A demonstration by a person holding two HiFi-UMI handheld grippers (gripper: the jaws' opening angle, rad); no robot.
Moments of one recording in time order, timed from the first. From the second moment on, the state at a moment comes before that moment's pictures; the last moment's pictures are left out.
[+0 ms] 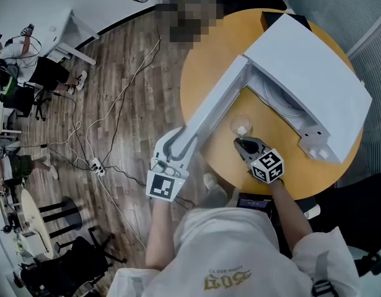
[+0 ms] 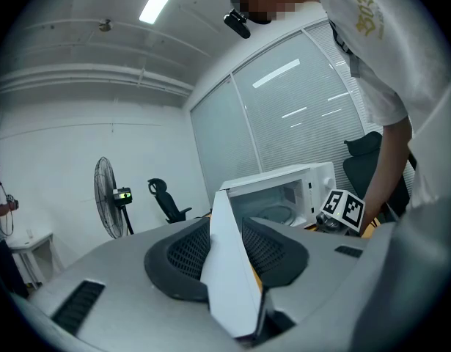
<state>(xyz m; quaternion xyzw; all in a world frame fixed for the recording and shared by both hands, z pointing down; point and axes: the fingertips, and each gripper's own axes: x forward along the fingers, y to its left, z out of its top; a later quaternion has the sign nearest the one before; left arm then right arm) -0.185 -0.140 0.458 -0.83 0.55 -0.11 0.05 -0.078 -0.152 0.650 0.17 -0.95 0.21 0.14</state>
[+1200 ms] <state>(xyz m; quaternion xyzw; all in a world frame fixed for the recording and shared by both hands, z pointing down) -0.187 -0.141 0.459 -0.83 0.54 -0.10 0.03 -0.077 -0.128 0.681 0.13 -0.96 0.14 0.19</state>
